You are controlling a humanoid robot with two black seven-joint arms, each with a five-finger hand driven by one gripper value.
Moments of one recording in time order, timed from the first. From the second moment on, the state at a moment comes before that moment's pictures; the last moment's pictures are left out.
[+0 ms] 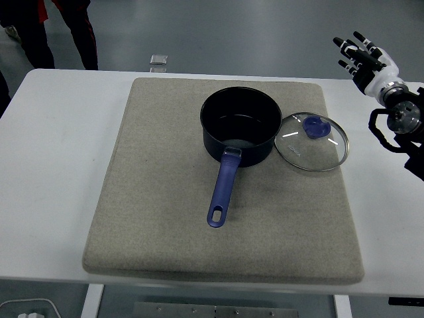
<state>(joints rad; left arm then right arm) -0.06 0.00 -0.13 -0.15 0.08 -0.05 -0.03 1.20 -0.18 -0.34 0.30 0.93 0.16 0.24</state>
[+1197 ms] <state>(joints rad) -0.06 0.00 -0.13 -0.15 0.08 -0.05 -0.03 1.18 -0.17 -0.34 0.28 0.92 0.14 0.24</state>
